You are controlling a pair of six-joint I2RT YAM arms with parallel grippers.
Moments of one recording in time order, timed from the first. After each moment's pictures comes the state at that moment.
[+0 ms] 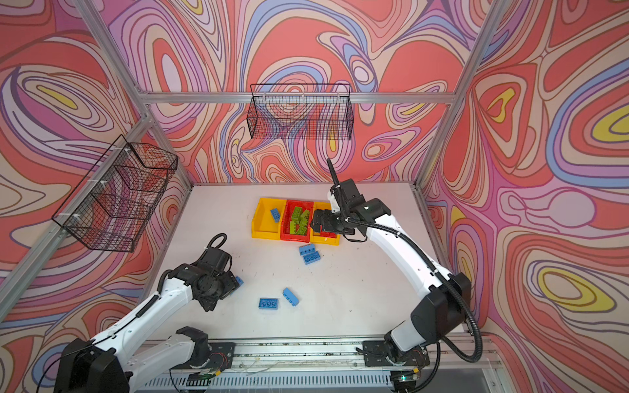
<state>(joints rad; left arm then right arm) -0.32 1.06 0.63 -0.92 -0.09 -1.06 0.48 1.52 1.51 -0.91 -0.20 0.47</state>
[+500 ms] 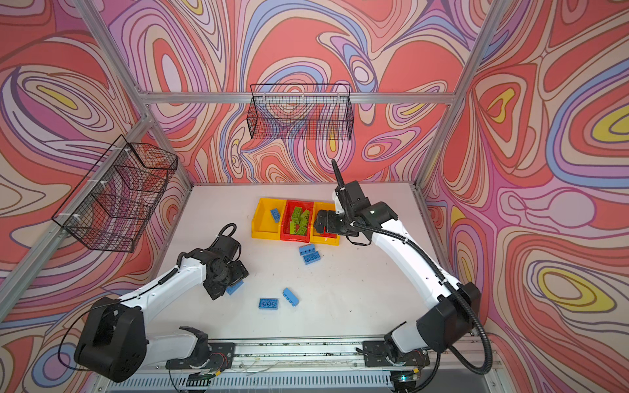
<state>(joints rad) -0.32 1.31 0.74 -0.84 -0.08 -1.03 0.48 1.46 1.48 -0.91 -0.16 0.50</state>
